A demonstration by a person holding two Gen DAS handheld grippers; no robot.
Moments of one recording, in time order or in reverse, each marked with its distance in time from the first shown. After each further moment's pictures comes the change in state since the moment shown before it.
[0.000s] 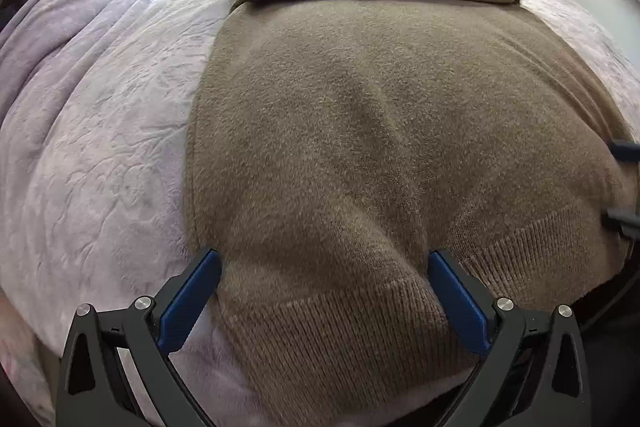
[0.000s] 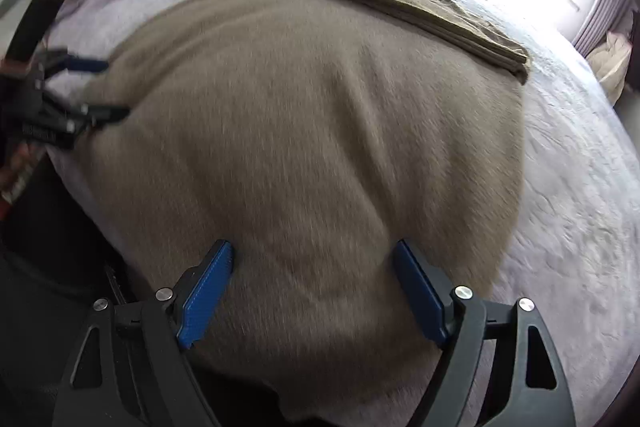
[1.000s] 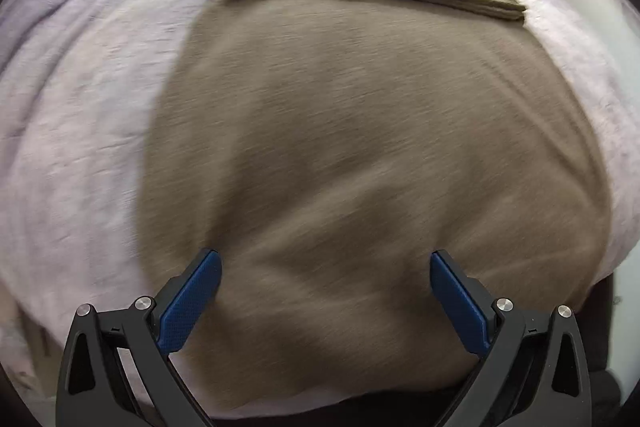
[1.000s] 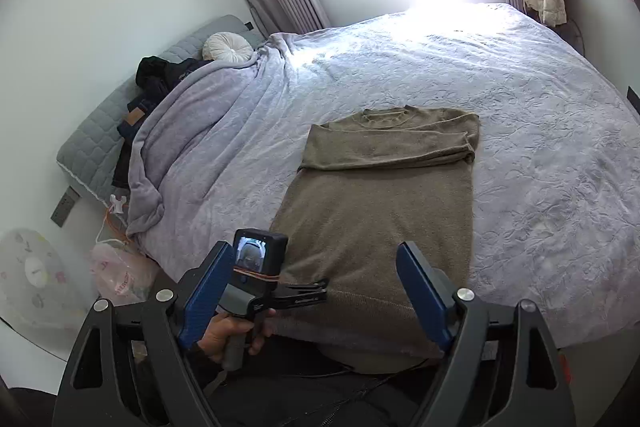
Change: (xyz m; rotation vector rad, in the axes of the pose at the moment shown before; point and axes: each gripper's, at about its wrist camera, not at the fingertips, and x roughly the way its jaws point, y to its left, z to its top) left arm -0.008 -0.025 0.033 -0.091 0.115 -0.037; right arm -0.274 -0.016 0.071 0.511 -0.348 0.263
